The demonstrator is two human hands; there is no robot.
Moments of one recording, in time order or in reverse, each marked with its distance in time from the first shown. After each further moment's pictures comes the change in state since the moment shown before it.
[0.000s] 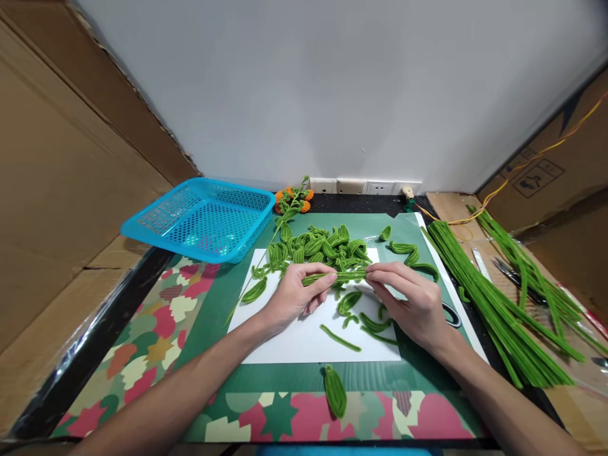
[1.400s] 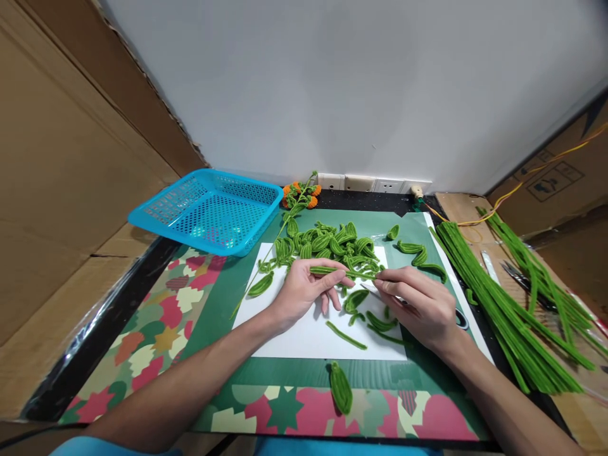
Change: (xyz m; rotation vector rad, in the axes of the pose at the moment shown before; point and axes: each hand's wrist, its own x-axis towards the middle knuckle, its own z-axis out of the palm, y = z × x) left_hand 0.001 -0.004 0.001 -0.100 -0.047 0.093; right_hand -0.002 -0.004 -0.006 -0.087 -0.033 -0.132
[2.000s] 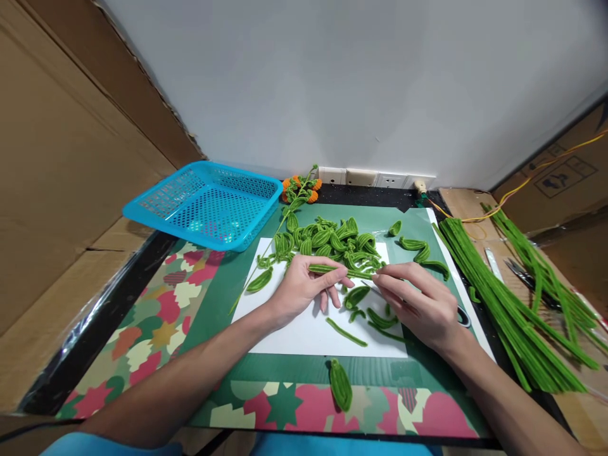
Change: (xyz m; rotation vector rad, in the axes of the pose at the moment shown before) left_hand 0.000 -0.003 -0.003 0.040 -0.031 -0.009; right_hand -0.005 0.005 0.001 -0.015 -0.030 -0.012
